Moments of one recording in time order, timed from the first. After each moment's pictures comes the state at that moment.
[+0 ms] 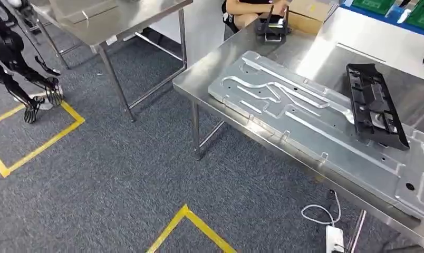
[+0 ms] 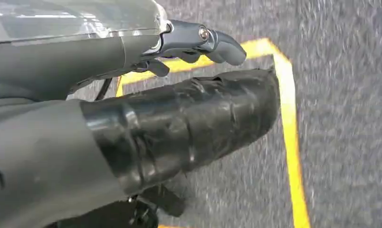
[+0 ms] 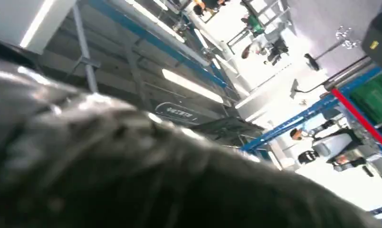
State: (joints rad) left arm -0.10 -0.23 1.30 -0.25 -0.83 0.07 -0.30; right arm -1.83 -0.95 1.08 -0.92 0.86 0.50 0.02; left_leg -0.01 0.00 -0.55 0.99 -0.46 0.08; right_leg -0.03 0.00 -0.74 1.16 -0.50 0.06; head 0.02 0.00
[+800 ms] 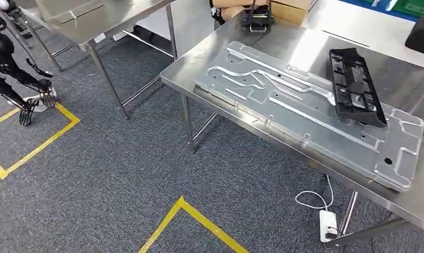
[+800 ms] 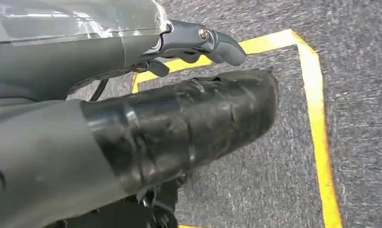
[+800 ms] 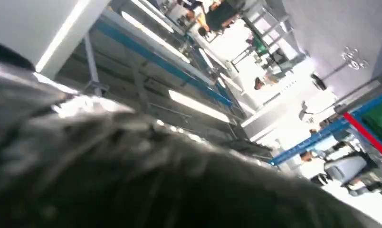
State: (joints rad) left arm -0.10 -0.24 1.30 -0.25 -0.82 0.07 -0.28; right arm -1.85 -0.94 1.10 -0.92 0.83 0.50 0.05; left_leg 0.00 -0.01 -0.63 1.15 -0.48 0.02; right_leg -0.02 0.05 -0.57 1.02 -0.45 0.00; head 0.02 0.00
